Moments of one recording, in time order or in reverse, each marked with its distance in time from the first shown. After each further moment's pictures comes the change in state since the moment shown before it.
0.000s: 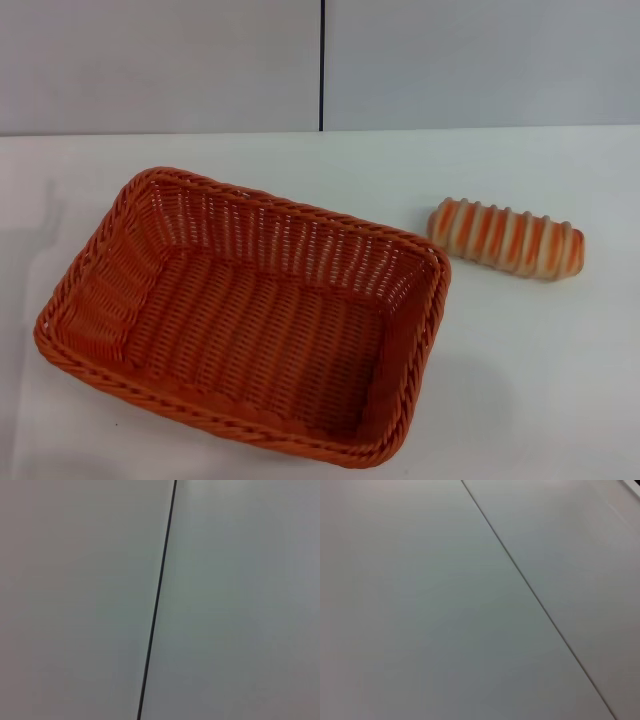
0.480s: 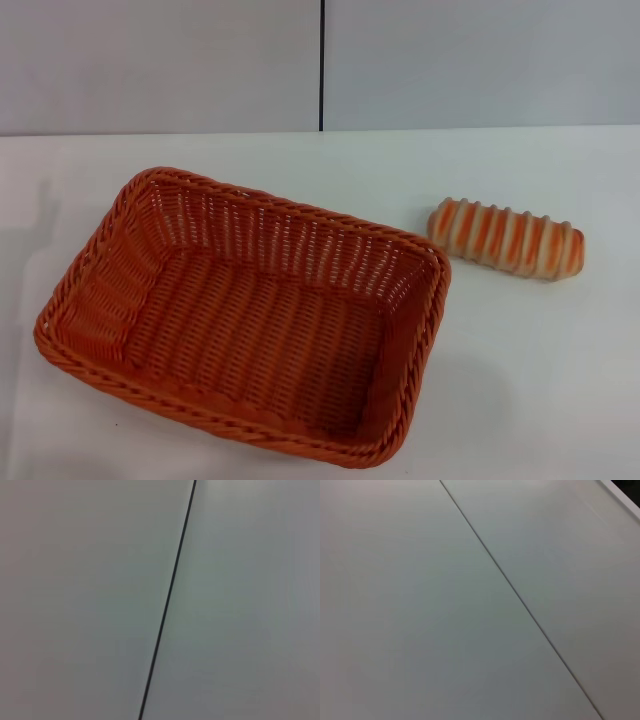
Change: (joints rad) left arm 0.002 0.001 -0.015 0.001 0.000 -0.005 -0.075; right arm -0.004 0.000 0.026 0.036 0.007 0.012 -0.001
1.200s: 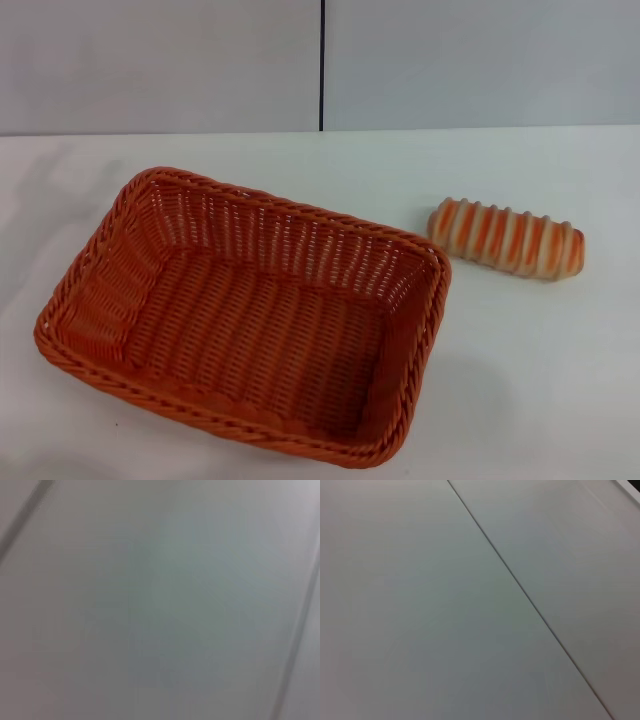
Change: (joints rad) left arm -0.115 0.045 0.428 0.542 0.011 -0.039 -0.861; right arm 0.002 -0.005 -0.017 -0.001 -0.008 0.030 0.009
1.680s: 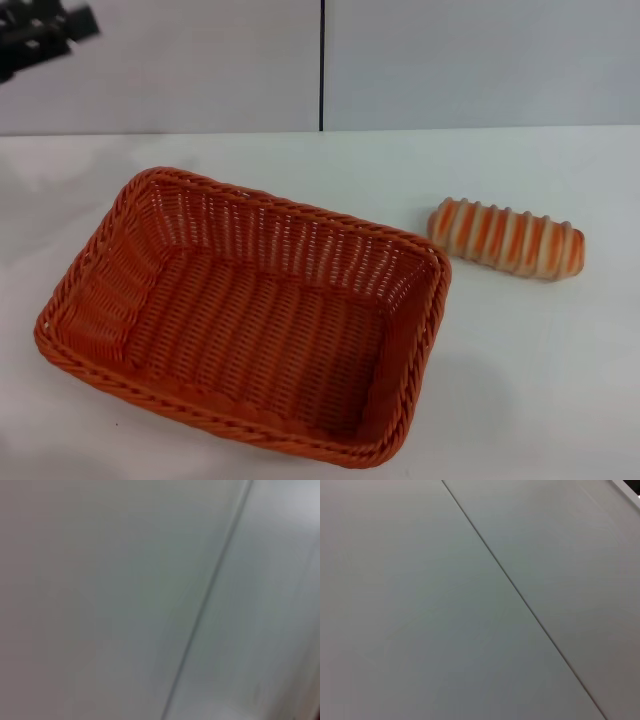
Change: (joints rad) left arm -0.062 0.069 0.509 0.601 0.085 -0.042 -0.679; right arm -0.016 0.001 -0.001 -0.003 -0.003 0.009 0.015
